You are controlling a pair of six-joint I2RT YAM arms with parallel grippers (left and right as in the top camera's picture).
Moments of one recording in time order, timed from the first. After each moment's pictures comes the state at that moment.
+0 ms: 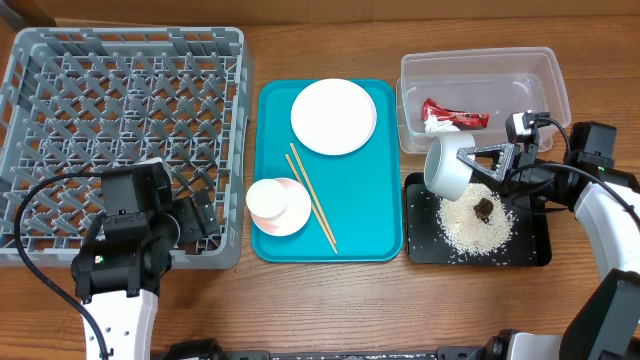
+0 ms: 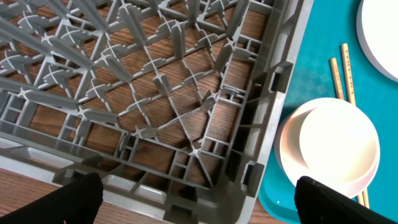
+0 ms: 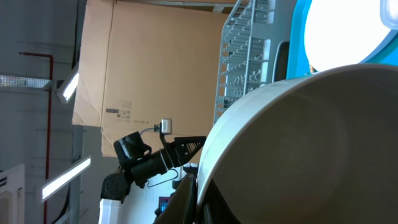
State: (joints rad) left arm 0.12 0.99 0.95 -1.00 -0.03 -0.21; right arm -0.31 1.54 0.95 -0.64 -1.54 0.20
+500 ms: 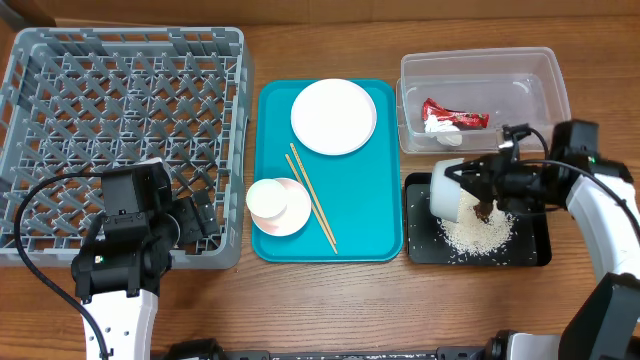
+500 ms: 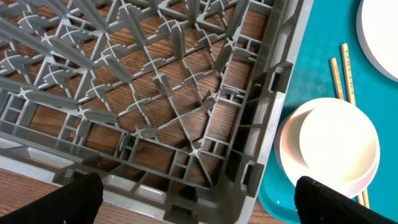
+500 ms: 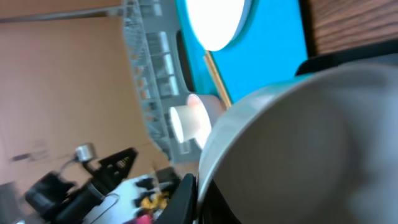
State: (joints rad) left arm 0.12 0.99 0.95 -1.00 -0.03 -0.21; right arm -0.22 1.54 1.03 -0.88 -1.08 0.25
